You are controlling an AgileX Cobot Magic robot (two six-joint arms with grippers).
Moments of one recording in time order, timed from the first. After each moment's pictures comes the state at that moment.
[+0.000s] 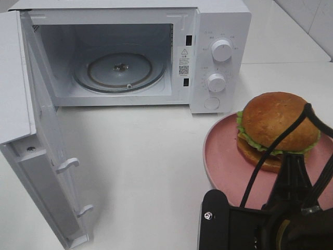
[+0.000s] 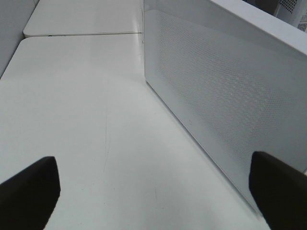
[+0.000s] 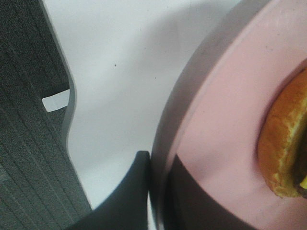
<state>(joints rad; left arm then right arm) -0.05 -0.01 -0.50 -0.09 1.05 0.05 1.38 1.45 -0.58 -0.66 0.97 0.51</state>
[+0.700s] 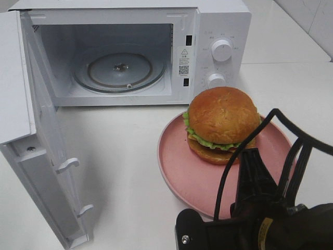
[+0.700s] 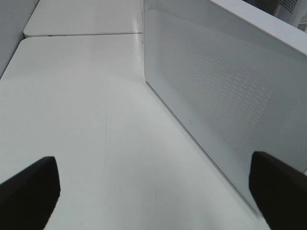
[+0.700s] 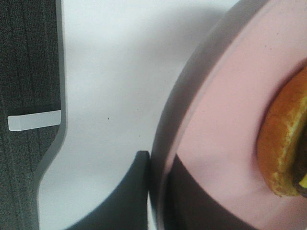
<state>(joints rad) -0.05 -0.01 -0.50 -0.09 1.05 0.05 1.39 1.45 -0.58 -0.78 0.81 0.30</state>
